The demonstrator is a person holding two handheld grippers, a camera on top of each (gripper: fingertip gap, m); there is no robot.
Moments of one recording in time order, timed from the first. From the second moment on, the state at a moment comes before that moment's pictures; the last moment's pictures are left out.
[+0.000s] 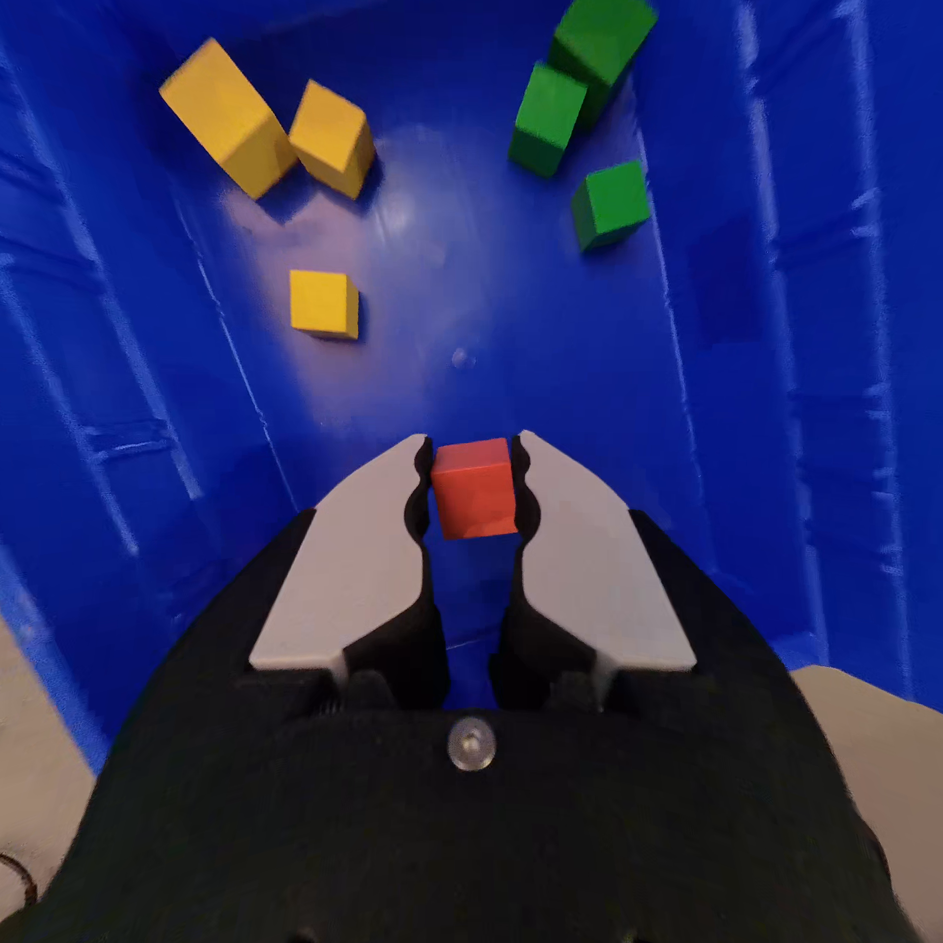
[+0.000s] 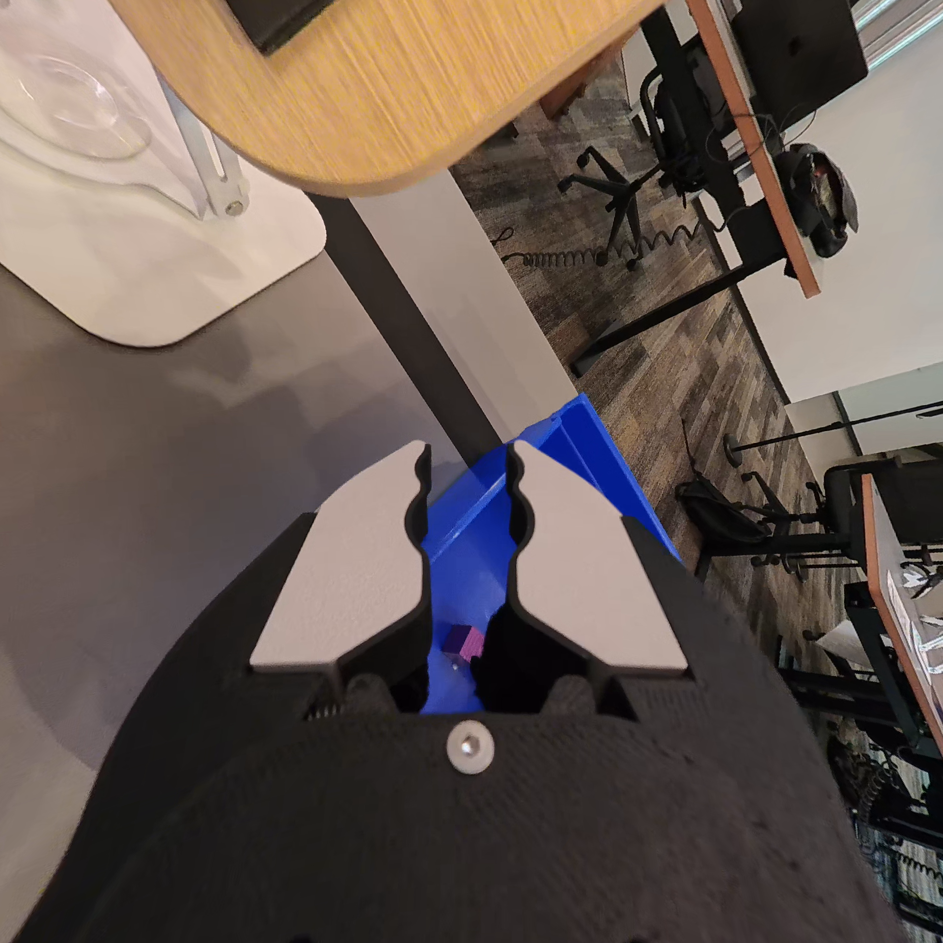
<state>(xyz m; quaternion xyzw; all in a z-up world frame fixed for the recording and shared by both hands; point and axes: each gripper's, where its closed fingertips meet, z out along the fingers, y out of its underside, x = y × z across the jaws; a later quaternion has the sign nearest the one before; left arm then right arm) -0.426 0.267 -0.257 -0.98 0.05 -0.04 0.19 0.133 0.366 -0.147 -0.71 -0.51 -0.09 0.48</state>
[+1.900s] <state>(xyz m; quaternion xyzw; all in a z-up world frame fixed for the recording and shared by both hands) -0.037 0.207 -0.055 -0.64 0.30 -0.62 0.34 -0.059 0.214 -0.065 -0.41 -0.58 0.07 0.70</state>
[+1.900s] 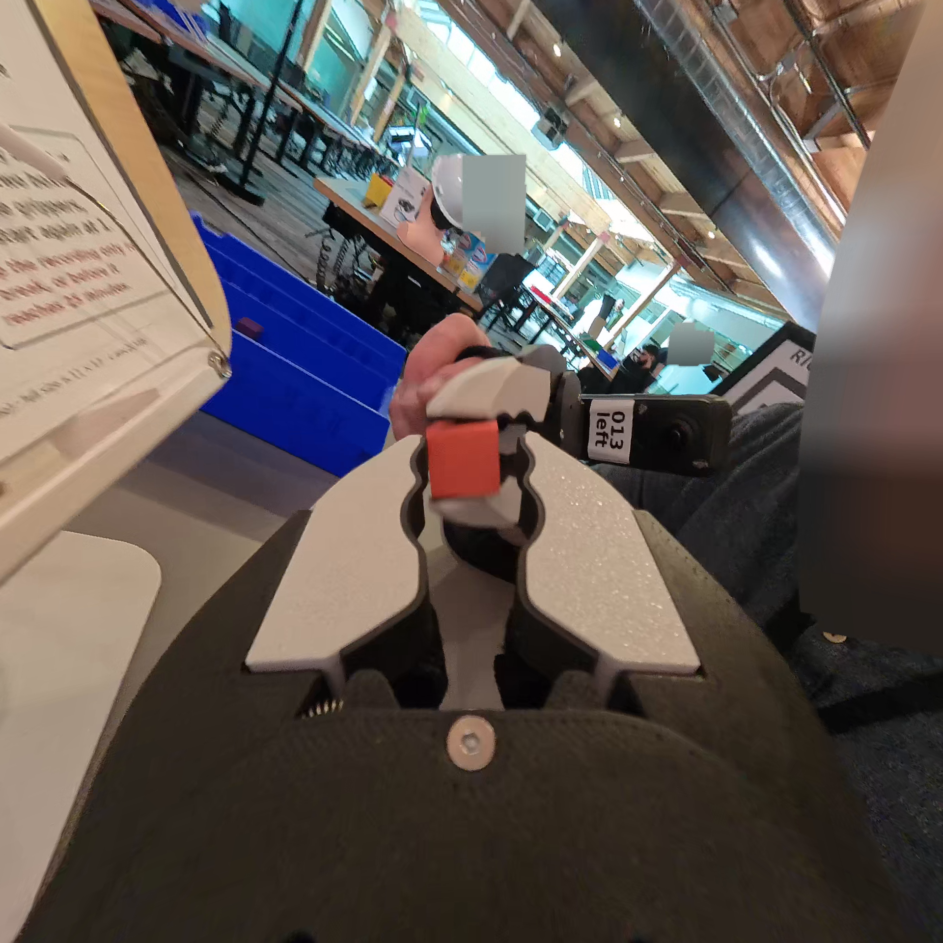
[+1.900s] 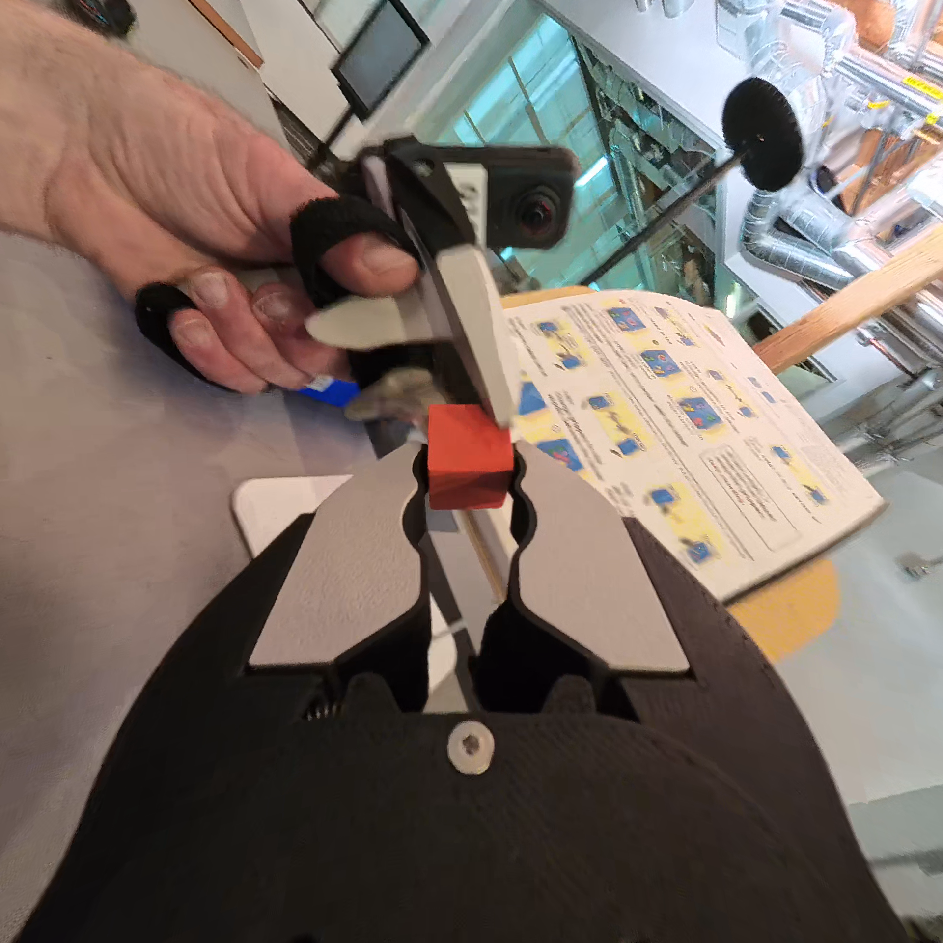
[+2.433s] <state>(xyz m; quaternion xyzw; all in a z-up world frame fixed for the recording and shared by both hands) -0.193 0.264 -0.031 -0.72 0.22 -0.40 0.52 0.247 0.400 -0.167 -0.82 -0.36 -0.11 0.43</state>
